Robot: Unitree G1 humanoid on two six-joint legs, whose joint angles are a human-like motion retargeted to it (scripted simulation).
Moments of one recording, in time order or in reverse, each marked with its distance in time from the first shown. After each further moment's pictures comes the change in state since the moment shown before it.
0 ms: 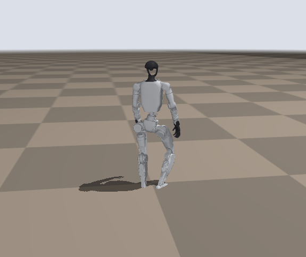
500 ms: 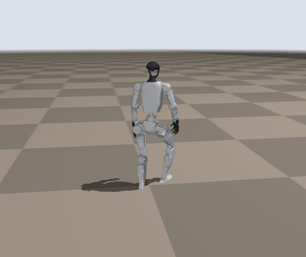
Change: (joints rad) left arm 0.116 0.026 0.087 0.018 0.046 -0.013 -0.017; right arm -0.134 0.000 0.013 -0.166 -0.058 -0.038 0.026; waist -0.087 0.028 -0.059; left_leg -0.147 0.031 0.005 0.190 -0.126 0.000; right_leg -0.406 0.092 -0.002 -0.041 0.086 0.014
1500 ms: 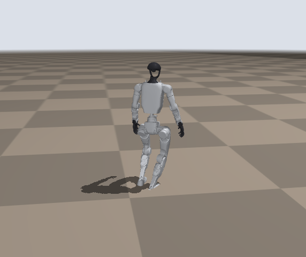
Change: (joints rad) left arm -0.088 0.020 0.173 -0.071 -0.167 -0.002 0.139; right arm 0.000 -0.032 -0.138 0.163 0.135 0.044 -0.103; waist 0.134 0.223 -0.022; left_leg -0.657 0.493 0.032 0.916 -0.020 -0.093; right_leg 0.459 0.455 0.019 -0.292 -0.120 -0.173
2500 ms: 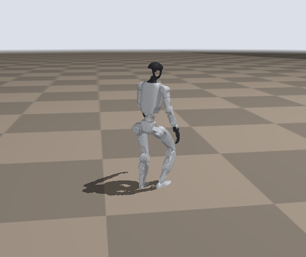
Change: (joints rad) left arm -0.207 0.045 -0.073 -0.025 0.016 0.031 0.004; right arm 0.138 0.015 -0.034 -0.010 0.031 0.029 0.033; waist -0.279 -0.124 -0.007; left_leg 0.466 -0.513 0.014 -0.699 -0.043 0.152; right_leg -0.382 -0.489 0.087 0.478 0.089 0.173
